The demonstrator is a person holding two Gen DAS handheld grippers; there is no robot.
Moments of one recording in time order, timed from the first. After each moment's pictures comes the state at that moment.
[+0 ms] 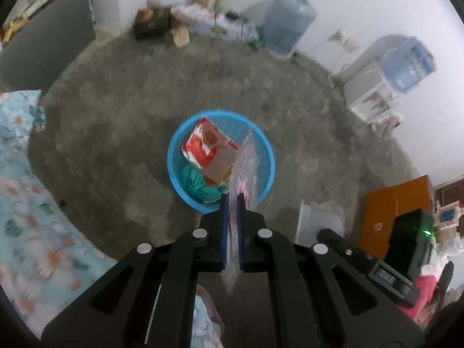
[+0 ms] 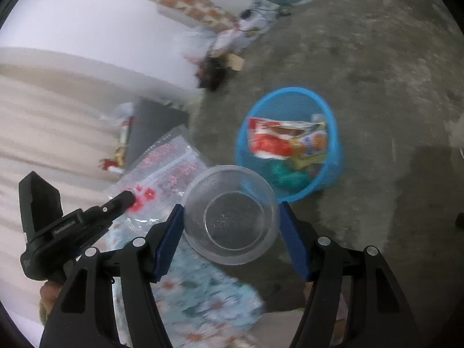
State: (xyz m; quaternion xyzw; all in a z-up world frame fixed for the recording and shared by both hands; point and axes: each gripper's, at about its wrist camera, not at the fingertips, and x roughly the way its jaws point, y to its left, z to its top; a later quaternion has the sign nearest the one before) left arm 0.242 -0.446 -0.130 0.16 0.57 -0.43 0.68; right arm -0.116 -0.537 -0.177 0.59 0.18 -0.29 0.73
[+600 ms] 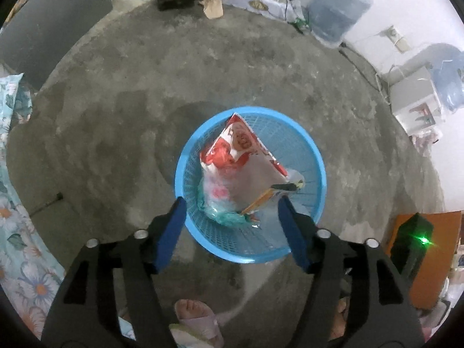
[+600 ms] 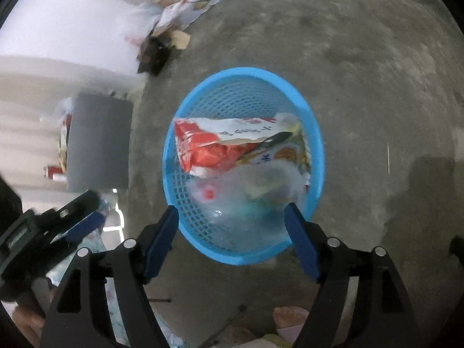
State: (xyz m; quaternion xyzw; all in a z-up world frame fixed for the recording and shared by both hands) left arm 0.306 -0.521 -0.230 0.16 0.61 -0.35 0.70; right arm -0.056 -0.633 -0.277 0.62 0.24 -0.32 0.67
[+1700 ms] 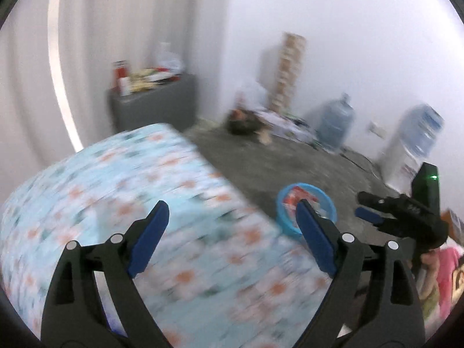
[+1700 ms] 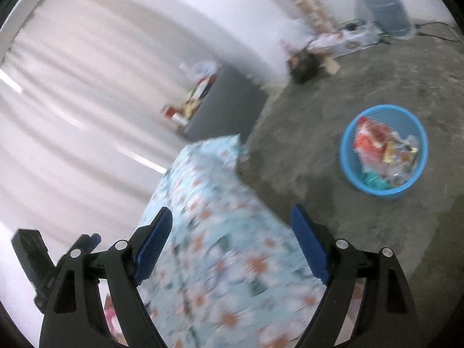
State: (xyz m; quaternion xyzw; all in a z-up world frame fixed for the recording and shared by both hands) left arm 0.182 -0.076 0.054 0.06 0.34 -0.31 0.89; right arm -0.014 -0.389 -0.035 0.46 0.19 -0.13 0.86
